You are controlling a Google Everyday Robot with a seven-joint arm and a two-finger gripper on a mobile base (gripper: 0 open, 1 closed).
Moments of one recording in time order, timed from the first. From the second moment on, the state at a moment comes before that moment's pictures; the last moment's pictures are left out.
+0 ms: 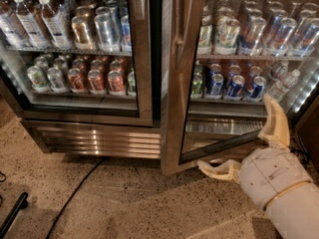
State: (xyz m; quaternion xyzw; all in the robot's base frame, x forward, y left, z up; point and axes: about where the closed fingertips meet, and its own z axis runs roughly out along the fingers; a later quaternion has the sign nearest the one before) arm 0.407 -0.147 0.894 -0.40 0.61 -0.19 0.66
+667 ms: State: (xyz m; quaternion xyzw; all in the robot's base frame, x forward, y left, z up) arm 0.390 -0.149 0.953 -0.39 0.58 -0.22 0.68
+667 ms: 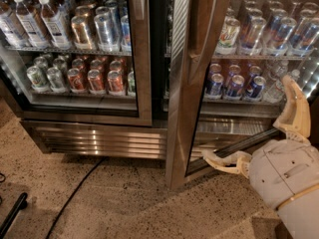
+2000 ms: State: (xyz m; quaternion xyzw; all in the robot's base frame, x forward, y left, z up) arm 0.397 -0.093 0.856 -0.53 0.62 -0.15 0.56
